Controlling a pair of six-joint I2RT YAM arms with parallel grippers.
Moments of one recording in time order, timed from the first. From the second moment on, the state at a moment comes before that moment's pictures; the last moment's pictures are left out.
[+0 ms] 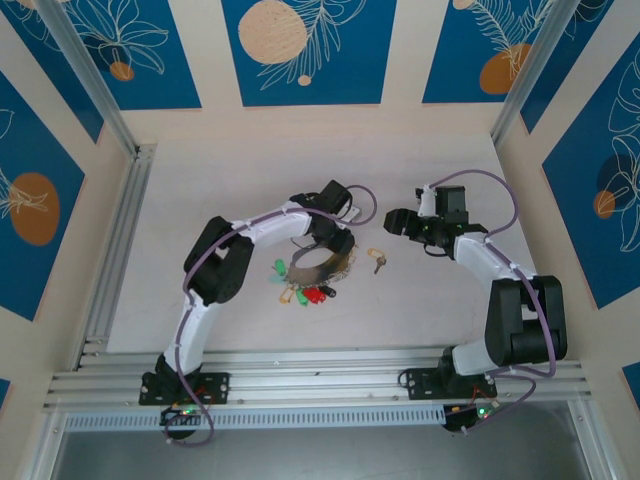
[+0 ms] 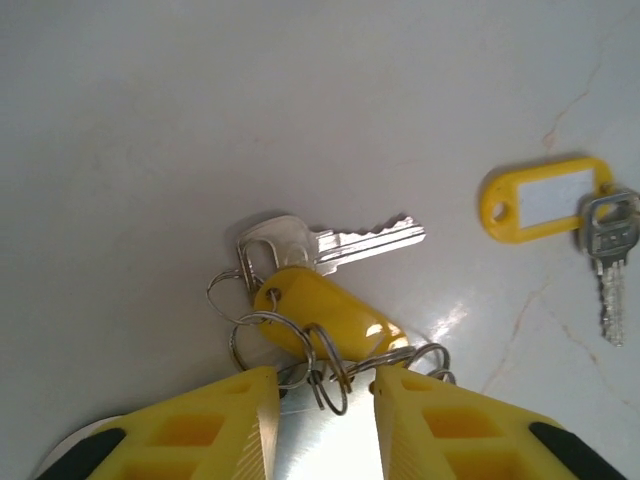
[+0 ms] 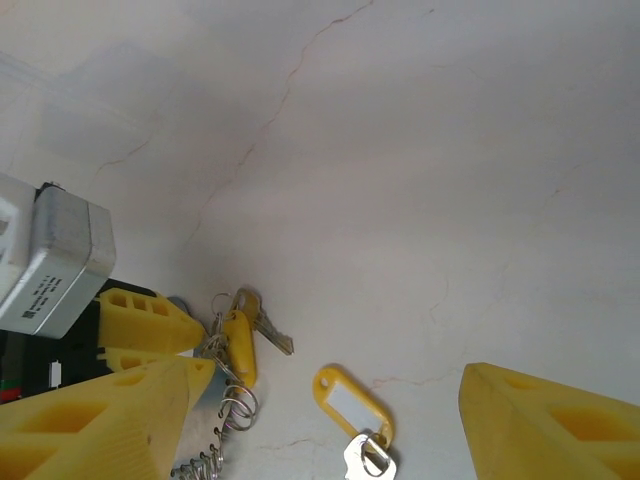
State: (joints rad) left arm -0.75 2.22 1.73 -0.65 0.21 -0.13; right arm 0.06 1.43 0.83 -0.22 -0.43 0.34
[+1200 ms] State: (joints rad) left arm -0.75 2.22 1.74 -0.65 0.22 -0.12; right arm 0.06 1.41 0.81 -0.20 -0.44 0.34
